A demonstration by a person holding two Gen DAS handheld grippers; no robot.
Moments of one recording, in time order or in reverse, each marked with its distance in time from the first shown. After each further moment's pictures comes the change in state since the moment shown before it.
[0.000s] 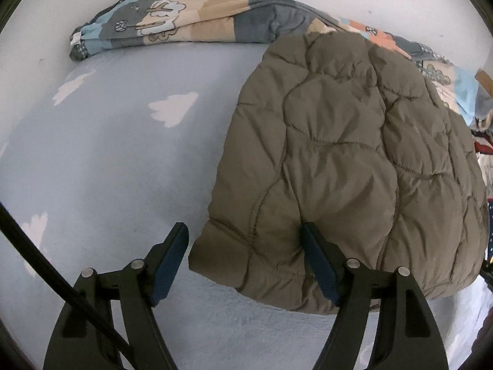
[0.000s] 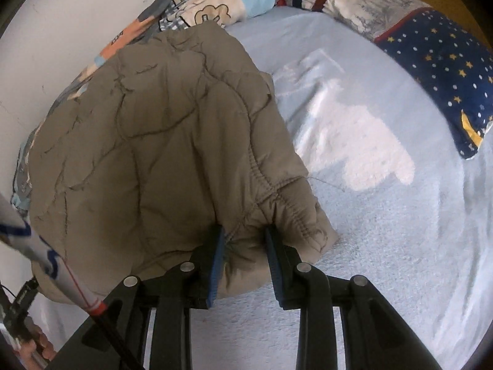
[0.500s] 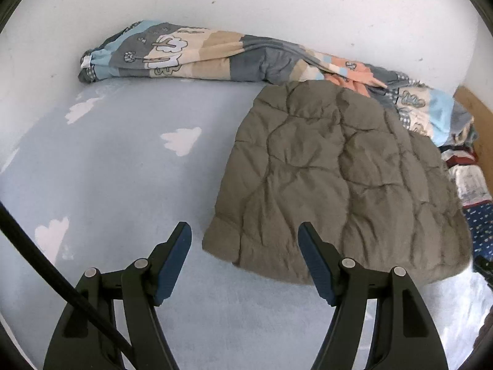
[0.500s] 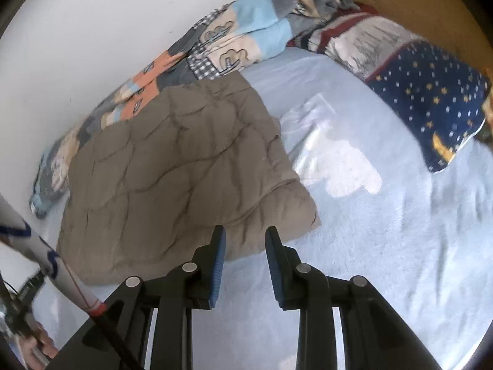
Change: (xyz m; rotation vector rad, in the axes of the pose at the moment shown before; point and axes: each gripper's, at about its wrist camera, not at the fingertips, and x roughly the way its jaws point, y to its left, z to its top) left arm -0.061 0.003 -0.016 0.021 -0.147 -0.038; right arm -0.076 0.001 -0.022 -0.022 -0.148 0.067
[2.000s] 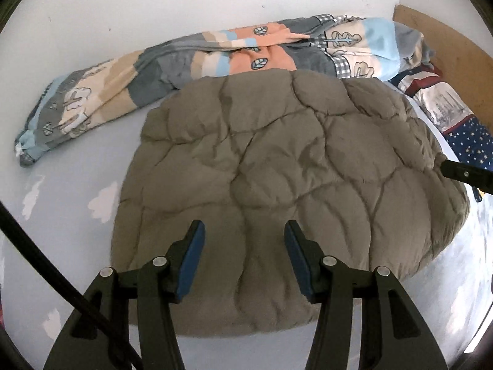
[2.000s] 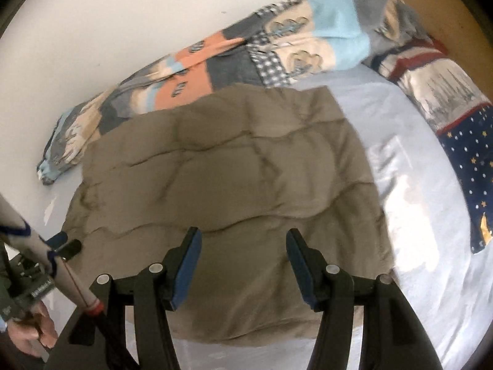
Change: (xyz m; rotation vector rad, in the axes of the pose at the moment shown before) left arm 0.029 -0.122 0.035 0.391 0.058 -0.100; right arm 0.049 0.102 0.049 -0.241 0.046 0.059
